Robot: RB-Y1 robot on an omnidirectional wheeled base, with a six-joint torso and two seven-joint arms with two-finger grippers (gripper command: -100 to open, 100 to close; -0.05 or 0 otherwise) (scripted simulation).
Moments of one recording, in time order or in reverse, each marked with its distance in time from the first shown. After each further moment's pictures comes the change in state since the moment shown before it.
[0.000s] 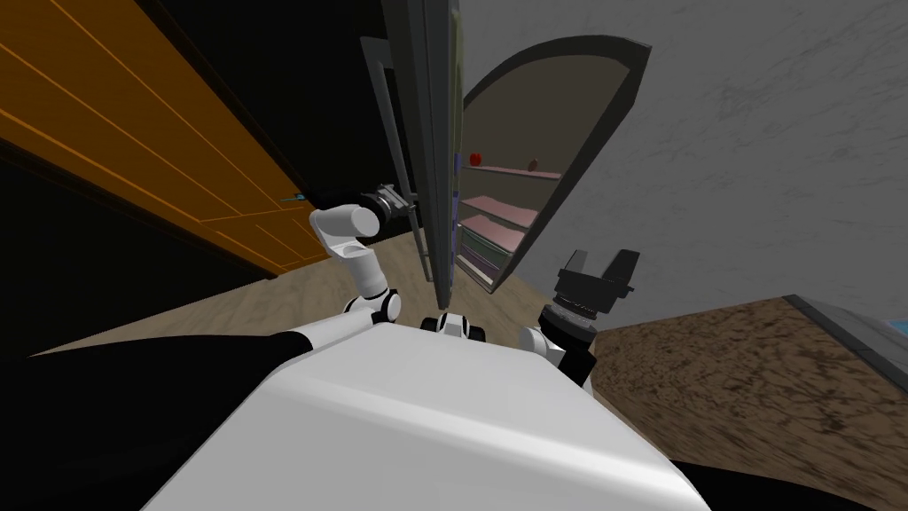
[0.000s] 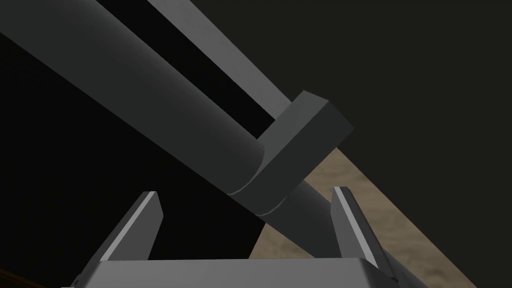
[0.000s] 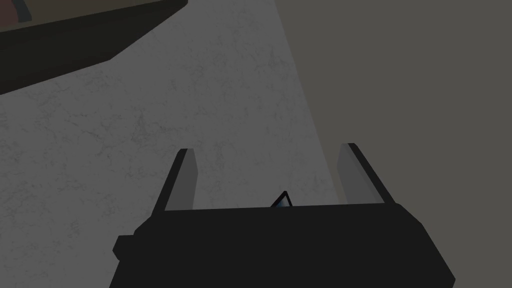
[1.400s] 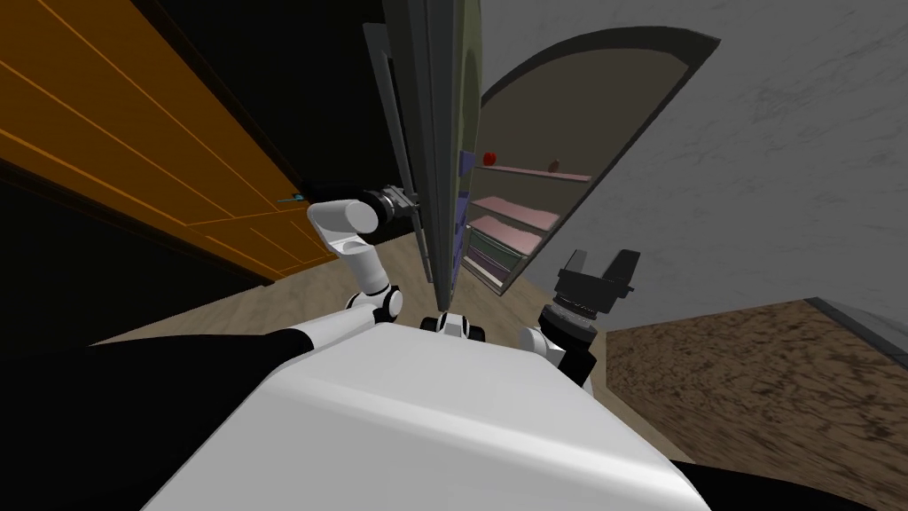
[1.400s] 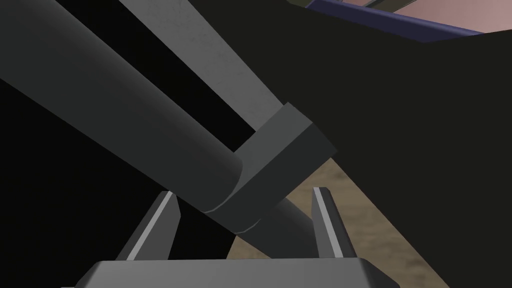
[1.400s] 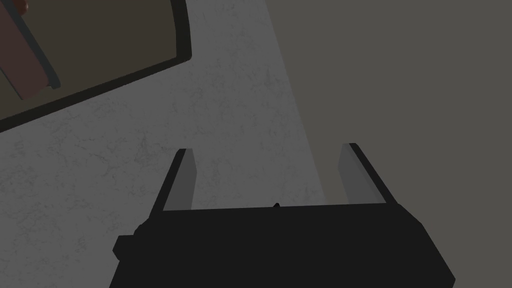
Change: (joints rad) left arm -0.048 -0.001 -0.006 -0.011 0.062 0.123 0.045; right arm 0.000 0.000 0.000 0.000 0.000 0.000 0.000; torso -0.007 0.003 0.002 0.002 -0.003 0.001
